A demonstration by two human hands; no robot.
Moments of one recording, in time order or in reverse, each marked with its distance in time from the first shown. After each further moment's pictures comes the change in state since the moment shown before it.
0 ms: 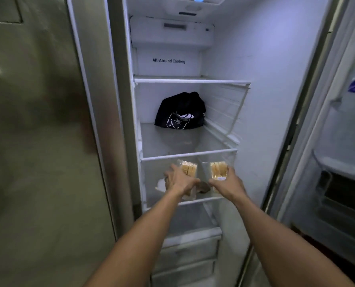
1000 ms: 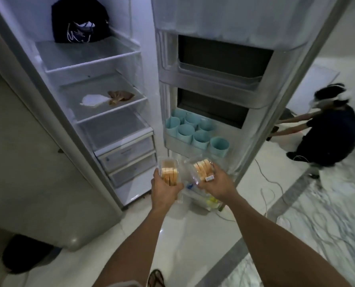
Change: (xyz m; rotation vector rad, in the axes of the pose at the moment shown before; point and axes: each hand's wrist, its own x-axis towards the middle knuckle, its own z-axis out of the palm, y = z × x) left_hand -0.442 -0.177 0.165 -0.203 -0.361 0.000; right_hand -0.450 0.259 -0.171 -0.008 -0.048 0.299
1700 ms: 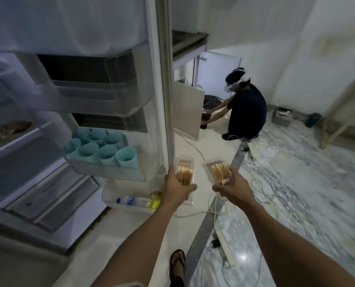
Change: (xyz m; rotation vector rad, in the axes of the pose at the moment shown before) left_hand -0.080 0.101 0.286 0.095 -0.513 0.175; right_hand -0.072 0.199 -0.235 0.145 0.386 0.321
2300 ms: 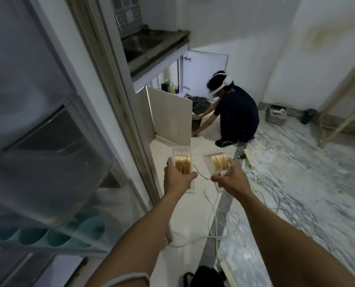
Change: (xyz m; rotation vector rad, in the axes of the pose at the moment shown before) left_hand 0.240 0.110 0.061 0.048 0.024 0.019; right_hand 0.245 -0.047 -0.026 0.078 0.114 0.010
